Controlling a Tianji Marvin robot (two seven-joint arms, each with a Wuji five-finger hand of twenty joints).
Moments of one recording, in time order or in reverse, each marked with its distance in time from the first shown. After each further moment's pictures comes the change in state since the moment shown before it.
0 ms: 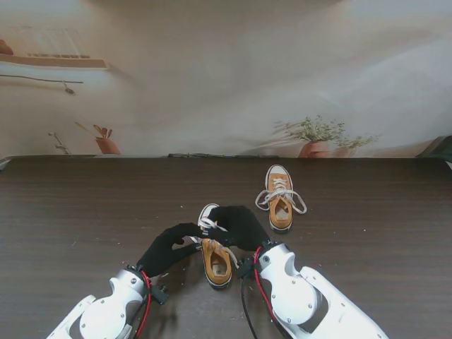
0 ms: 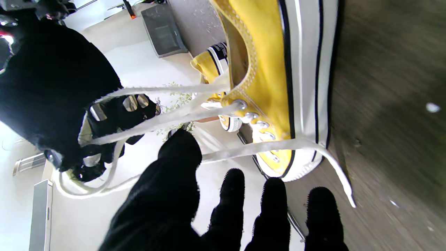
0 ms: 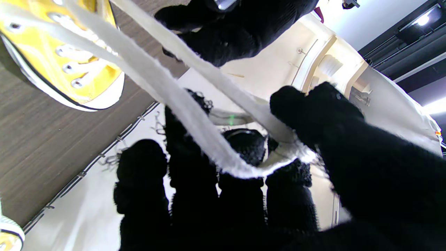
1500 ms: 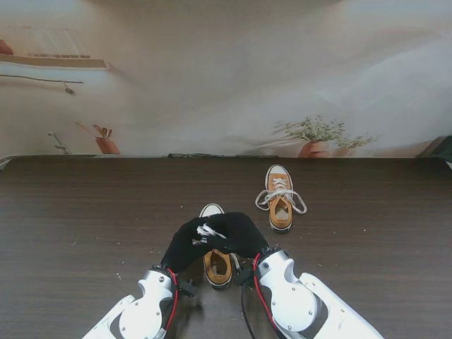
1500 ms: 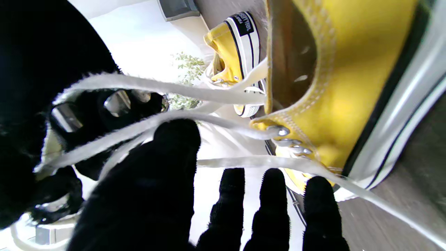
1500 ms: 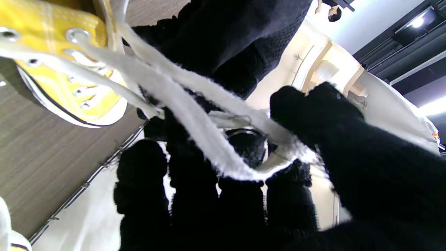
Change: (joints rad) left arm -0.109 -0.087 0.185 0.118 0.015 -0.005 0.282; right arm -0.024 0.002 -0.007 0.002 0.003 -0.021 0.001; left_hand -0.164 -0.237 0.330 -0.016 -0.016 0.008 0.271 0.126 0.040 0.000 0.122 0.046 0.054 0.000 0.129 0.019 0.069 0.000 0.195 -0.028; right_hand 0.000 0.000 0.000 0.000 0.000 0.000 0.000 0.000 0.000 0.000 0.000 0.000 0.000 0.000 0.000 0.000 0.000 0.000 0.000 0.000
